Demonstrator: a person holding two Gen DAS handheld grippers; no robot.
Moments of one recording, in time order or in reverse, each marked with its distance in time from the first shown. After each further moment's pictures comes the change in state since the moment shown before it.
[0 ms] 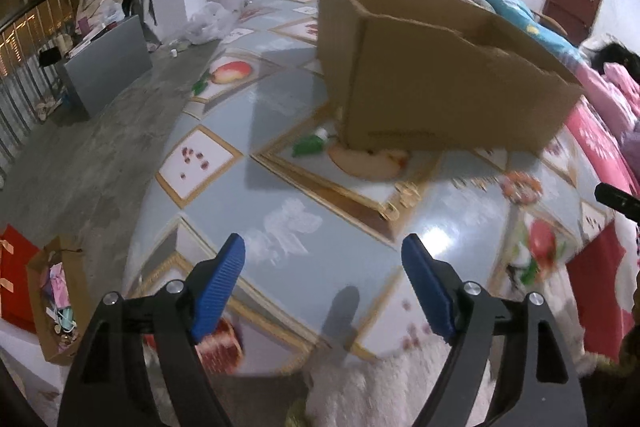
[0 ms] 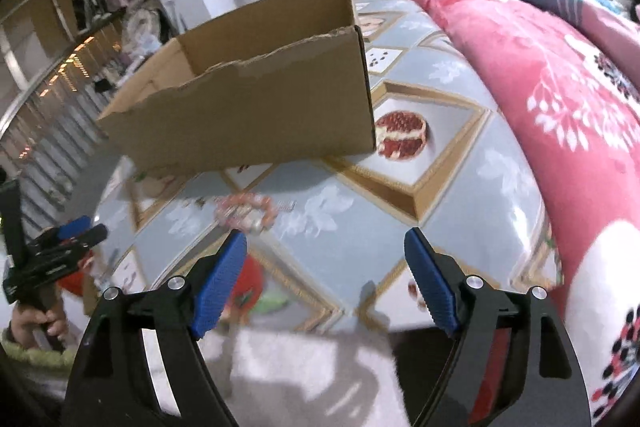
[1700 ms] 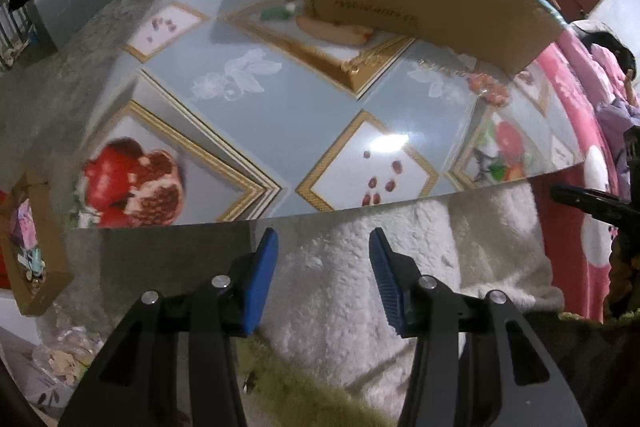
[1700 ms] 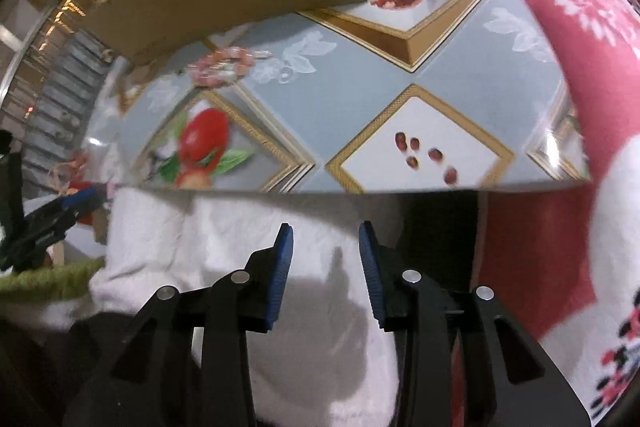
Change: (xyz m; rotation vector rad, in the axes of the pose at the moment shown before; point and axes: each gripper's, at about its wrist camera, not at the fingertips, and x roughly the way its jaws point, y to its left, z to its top) left arm -0.008 0.003 -0.053 -0.058 0.251 -0.146; right arm 0.023 -0.003 -0.025 -0.018 0.376 0.042
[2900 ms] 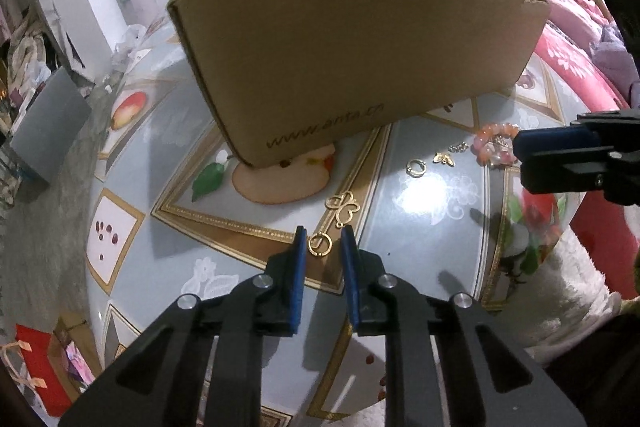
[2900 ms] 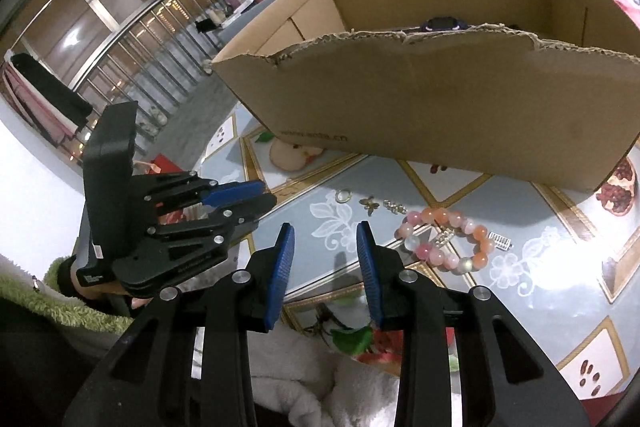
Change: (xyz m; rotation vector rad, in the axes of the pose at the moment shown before) left arm 0.045 -0.042 0.087 0.360 -0.137 0.095; right arm 0.020 0.105 0.078 -0.227 -0.177 0.296
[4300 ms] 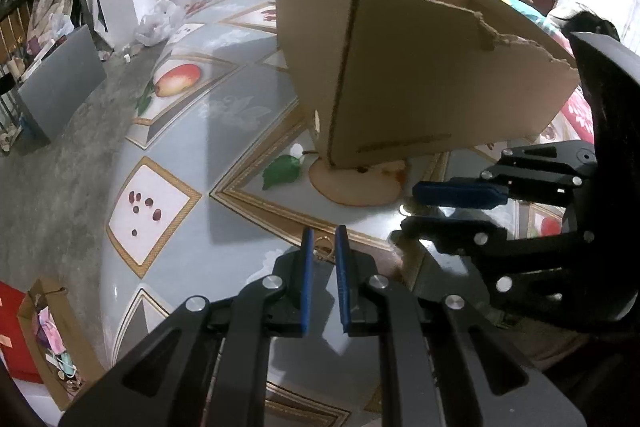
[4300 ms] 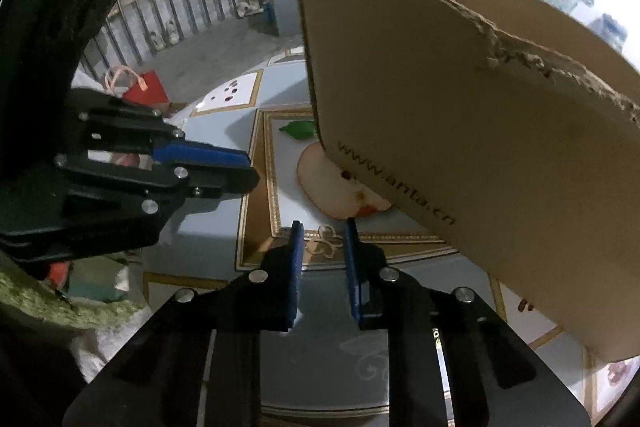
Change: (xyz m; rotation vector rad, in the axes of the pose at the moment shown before) left arm -0.008 0.054 -0.008 -0.191 -0.036 -0.031; right arm 0.090 0.056 0.019 -0.435 0.022 -0.113
